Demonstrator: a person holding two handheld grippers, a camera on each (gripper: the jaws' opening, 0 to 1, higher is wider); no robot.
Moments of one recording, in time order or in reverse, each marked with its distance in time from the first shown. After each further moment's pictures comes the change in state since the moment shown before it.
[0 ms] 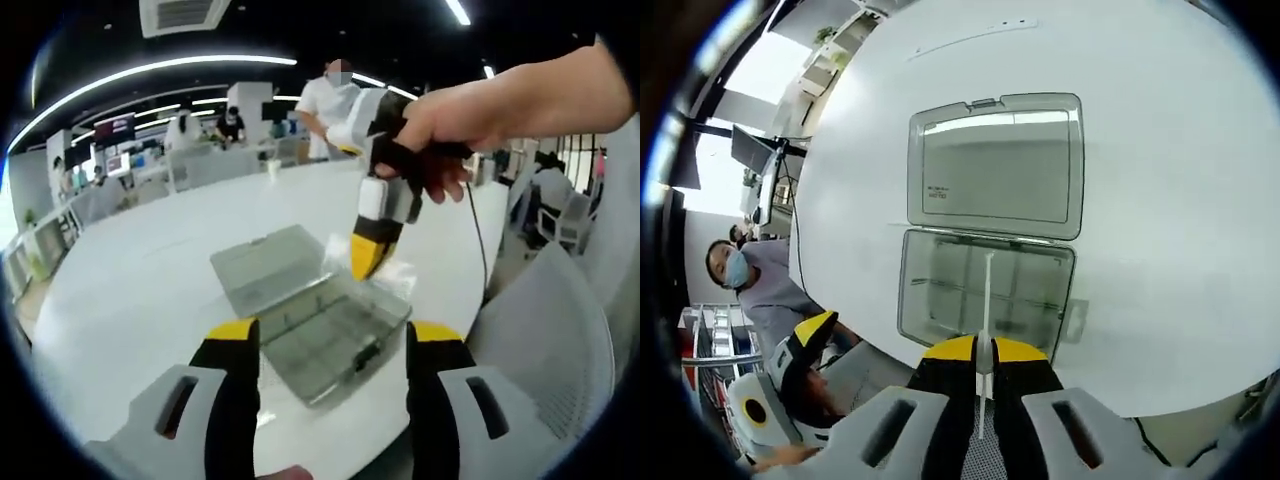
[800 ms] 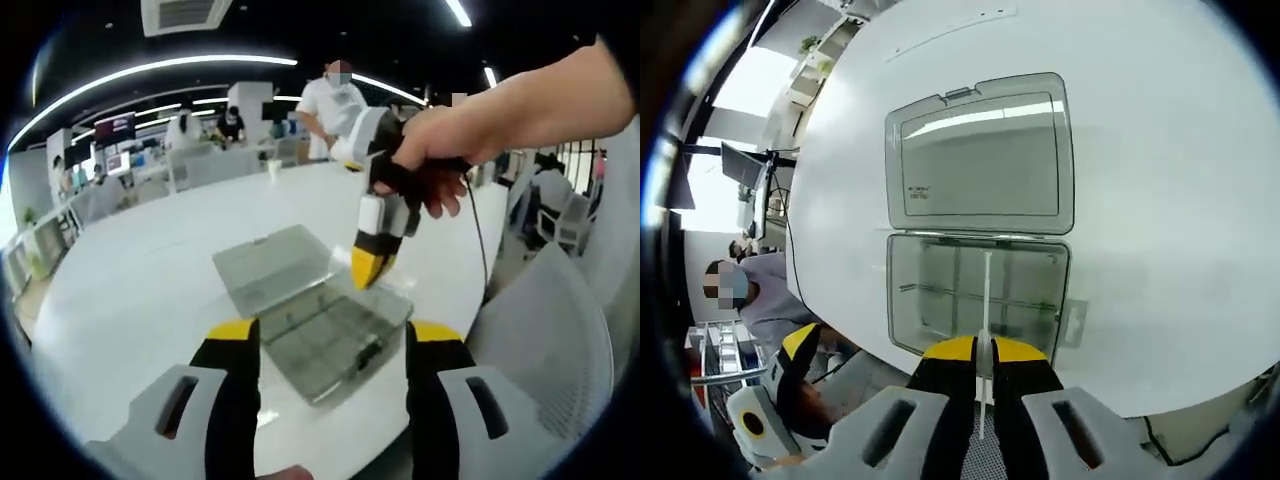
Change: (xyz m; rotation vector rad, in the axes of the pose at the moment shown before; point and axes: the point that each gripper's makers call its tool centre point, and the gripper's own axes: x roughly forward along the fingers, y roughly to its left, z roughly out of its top) left arm -0.002 0.004 -0.001 -0.003 -0.002 -0.002; right arm 0.015 -0.010 -0.003 0.066 0.012 -0.002
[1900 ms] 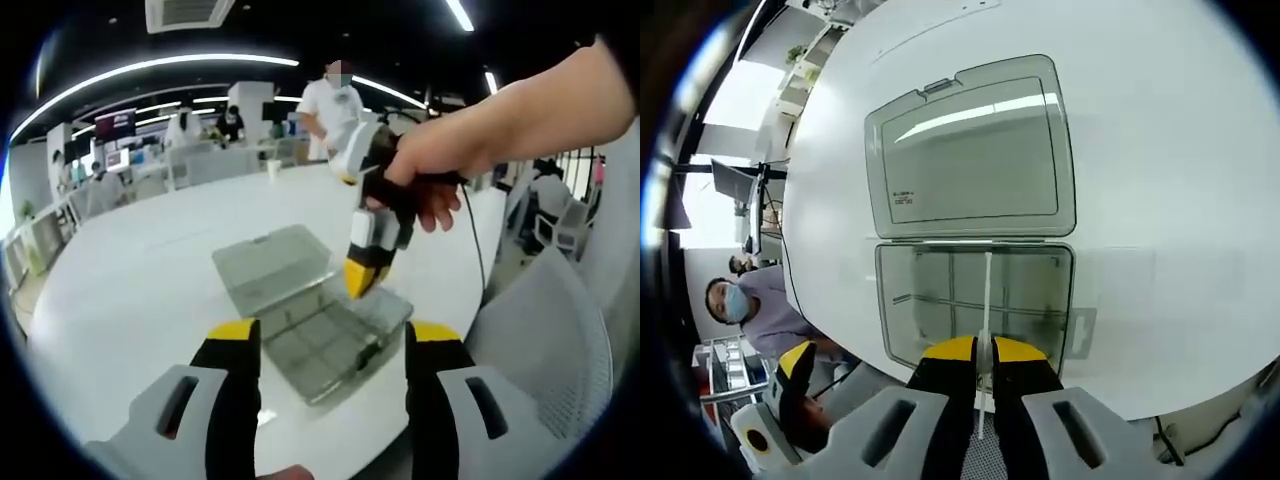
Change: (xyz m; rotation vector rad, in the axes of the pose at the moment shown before) left arm 0.001 0.001 -0.001 -0.022 -0.007 -0.013; right arm 0.015 -0.001 0.005 0.065 0.009 0.003
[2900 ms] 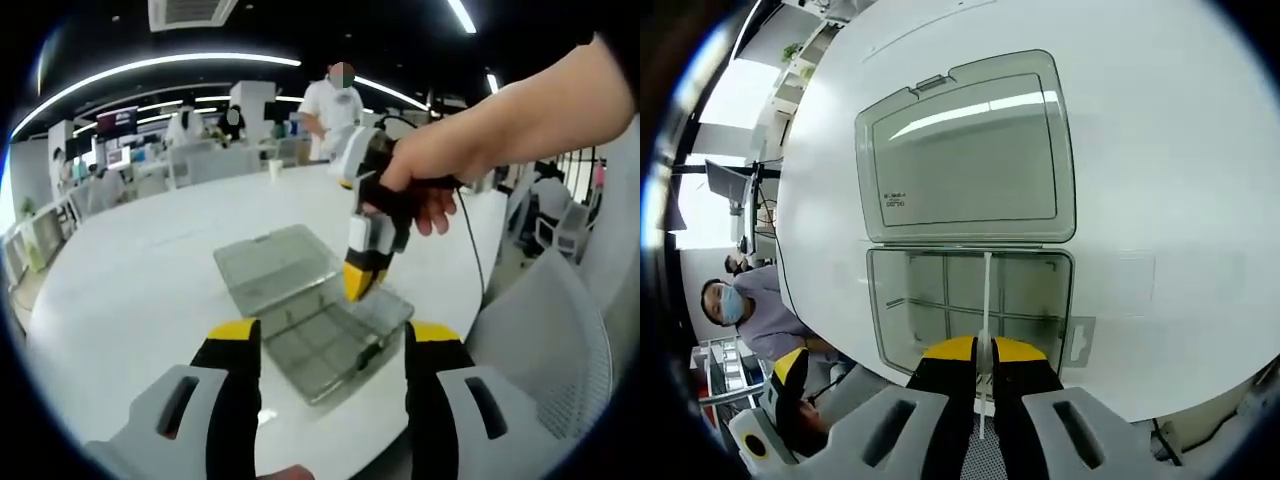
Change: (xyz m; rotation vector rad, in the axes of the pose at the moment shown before) left arm 0.000 0.003 -0.001 -0.012 -0.002 0.004; right arm 0.006 0.000 0.000 0.005 0.019 -0.017
